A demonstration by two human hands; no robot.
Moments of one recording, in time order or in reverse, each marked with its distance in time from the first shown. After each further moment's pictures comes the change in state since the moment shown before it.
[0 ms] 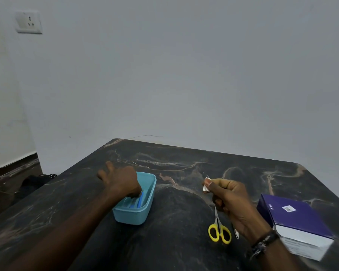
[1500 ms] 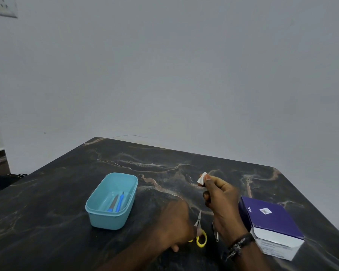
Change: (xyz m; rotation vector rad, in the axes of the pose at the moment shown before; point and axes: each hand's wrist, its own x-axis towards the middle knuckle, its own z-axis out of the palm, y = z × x) left_hand -0.083 0.113 0.043 -0.668 -0.308 0.502; right_hand 0.014 0.011 -0.005 0.075 0.329 -0.116
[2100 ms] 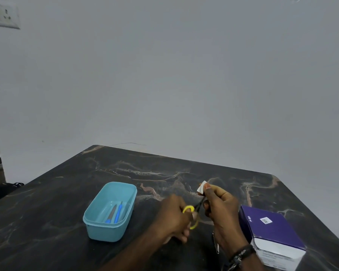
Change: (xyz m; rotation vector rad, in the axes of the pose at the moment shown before) left_hand 0.028 -0.005 -0.005 -0.503 0.081 0.069; right_hand -0.002 -0.002 0.002 0.019 0.028 -0.010
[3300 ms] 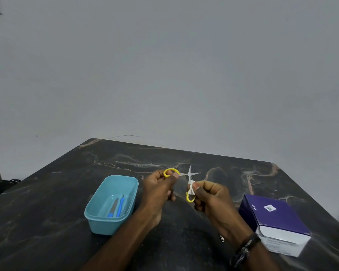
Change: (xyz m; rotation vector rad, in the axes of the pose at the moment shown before) left_hand 0.014 -0.007 -0.030 -0.697 0.264 0.162; right_hand -0.011 0.000 0.006 -0.035 -0.365 0.103
